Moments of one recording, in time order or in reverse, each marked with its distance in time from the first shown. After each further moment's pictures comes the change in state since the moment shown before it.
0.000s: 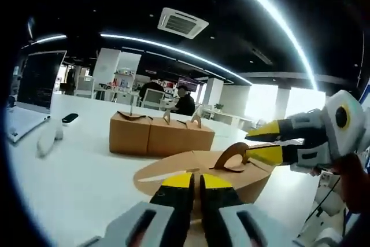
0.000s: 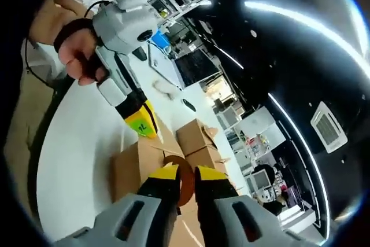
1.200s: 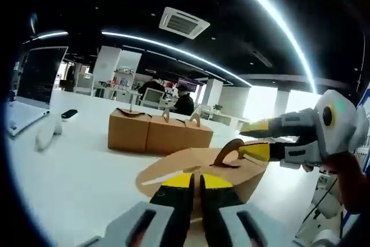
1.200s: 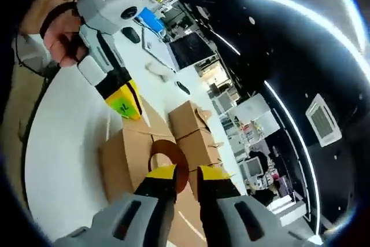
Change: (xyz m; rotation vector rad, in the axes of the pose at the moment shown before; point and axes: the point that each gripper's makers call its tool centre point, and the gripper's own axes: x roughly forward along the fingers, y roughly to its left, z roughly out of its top) left arm -0.003 -0.001 -0.004 -0.023 -0.003 -0.010; right arm 0.010 -0.015 -0.022 -0.051 0.128 -0.080
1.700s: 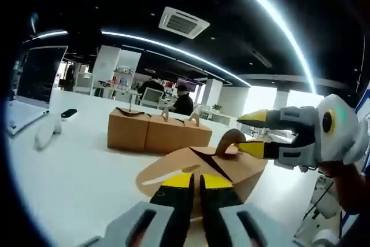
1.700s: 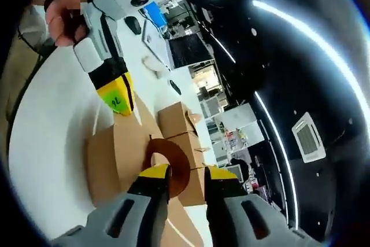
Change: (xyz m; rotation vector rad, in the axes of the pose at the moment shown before) left arm -0.001 -0.002 -0.001 -0.004 0.000 -0.007; right arm 0.001 -0.008 0.002 -0.096 0.007 -0.075
